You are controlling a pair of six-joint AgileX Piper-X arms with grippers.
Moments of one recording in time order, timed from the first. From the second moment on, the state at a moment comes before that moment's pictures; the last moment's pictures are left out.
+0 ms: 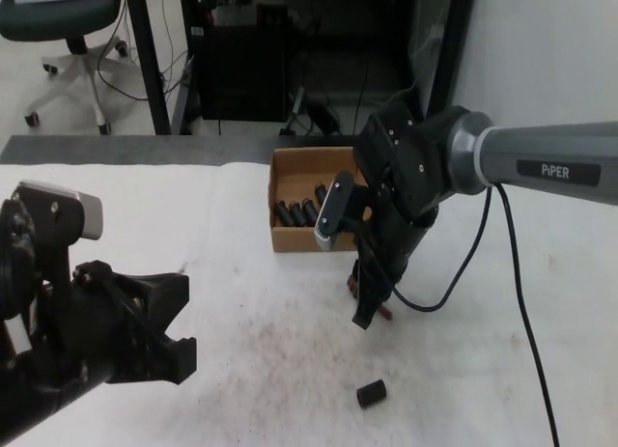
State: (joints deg) left arm -22.9 41.6 -22.0 12.2 10.2 -8.7; right arm 28.0 114.4 -77.9 38.6 -1.3 -37.6
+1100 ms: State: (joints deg) left arm -22.9 41.6 -22.0 12.4 10.4 -8.7; right arm 27.4 115.9 -79.1 37.8 4.8 -33.2
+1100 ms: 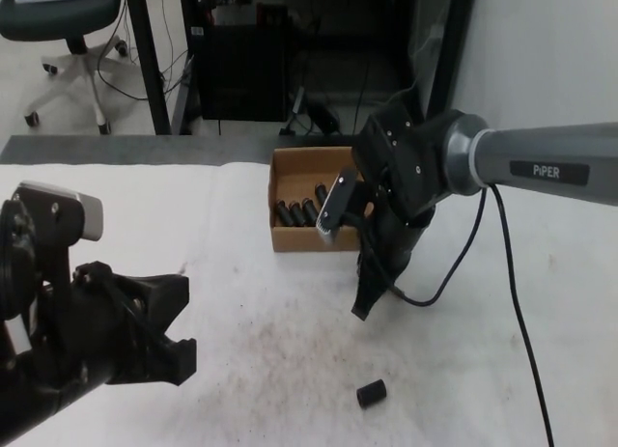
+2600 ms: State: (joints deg) left arm -44.8 113.6 -85.1 57.6 18.8 21.1; right arm 3.4 66.5 -68.7 45.1 -12.1 -7.3
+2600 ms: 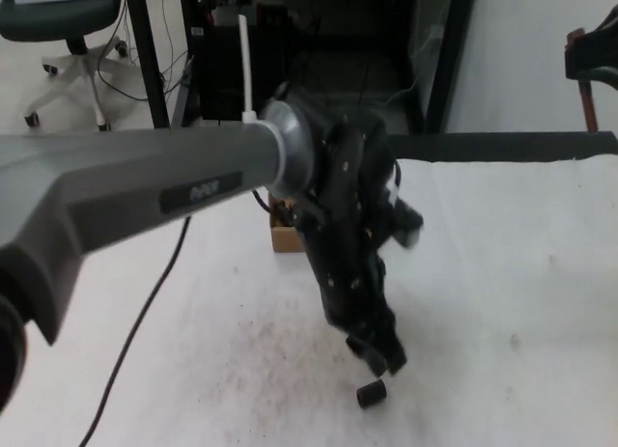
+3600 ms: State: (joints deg) left arm -49.7 114.8 -85.1 54.6 8.3 27.0; right arm 3.4 66.5 -68.6 45.1 -13.2 -7.3
